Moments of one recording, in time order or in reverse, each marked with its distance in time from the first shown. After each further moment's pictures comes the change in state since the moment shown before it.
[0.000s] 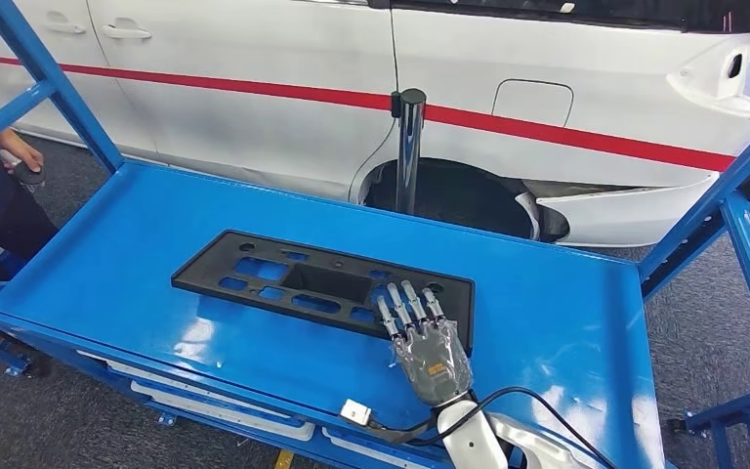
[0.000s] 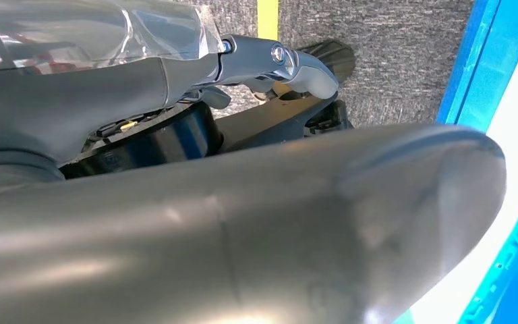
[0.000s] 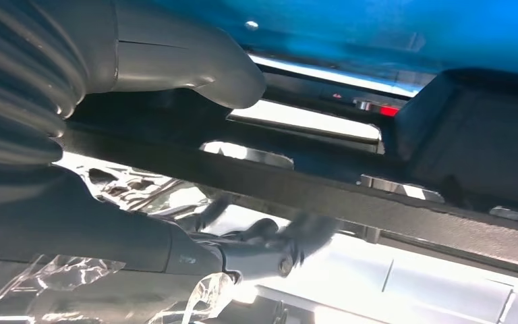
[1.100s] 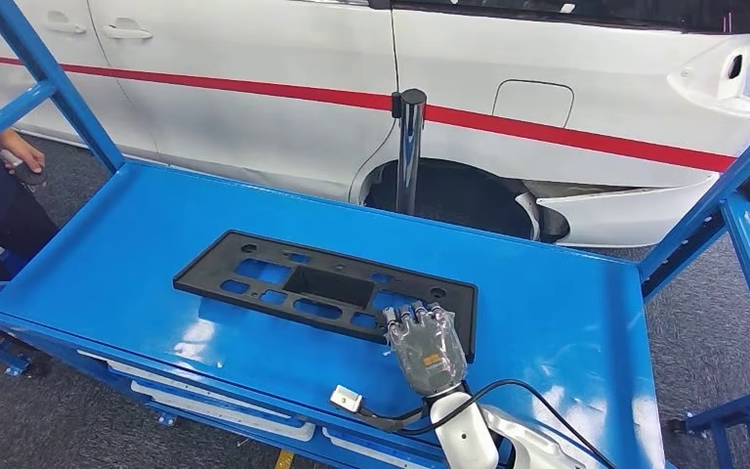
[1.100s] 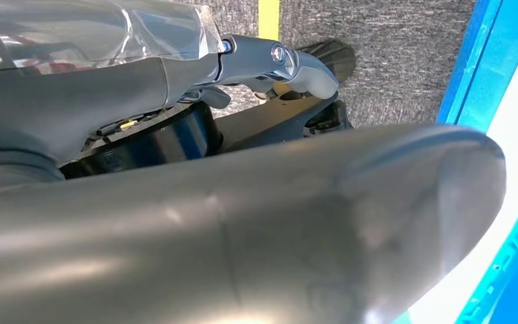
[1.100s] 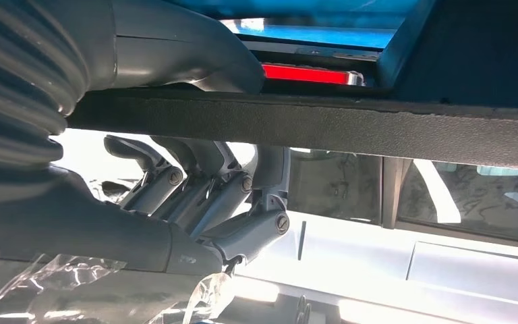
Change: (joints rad) left arm -0.001 -0.002 0.000 0.000 0.011 0.002 0.004; right arm 0.006 0.043 -0.032 0.030 0.006 -0.061 0.000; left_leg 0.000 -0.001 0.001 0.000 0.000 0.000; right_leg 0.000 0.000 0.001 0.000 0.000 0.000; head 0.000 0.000
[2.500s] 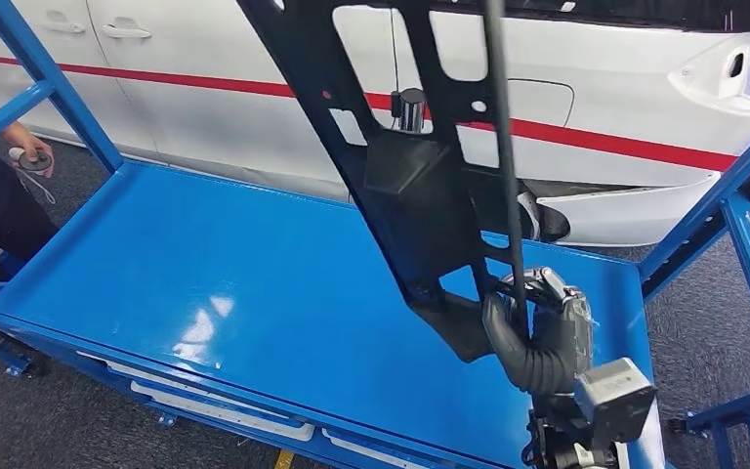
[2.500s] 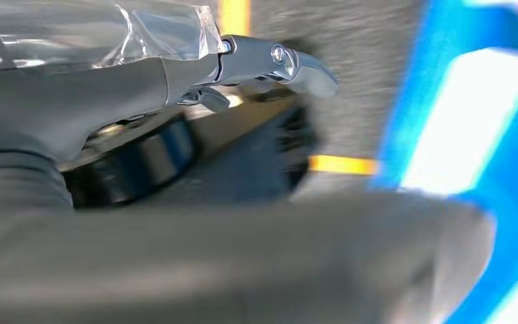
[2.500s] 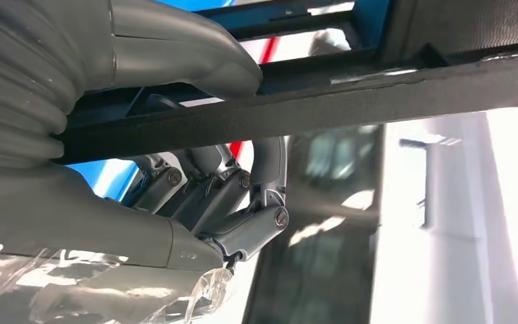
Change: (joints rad) left arm 0.012 0.033 -0.015 0.000 0.037 -0.022 -0.228; right arm 0.322 -0.098 -0.534 -0.579 -1.464 -0.446 -0.729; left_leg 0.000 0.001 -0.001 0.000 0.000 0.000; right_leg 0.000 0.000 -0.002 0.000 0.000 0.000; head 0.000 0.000
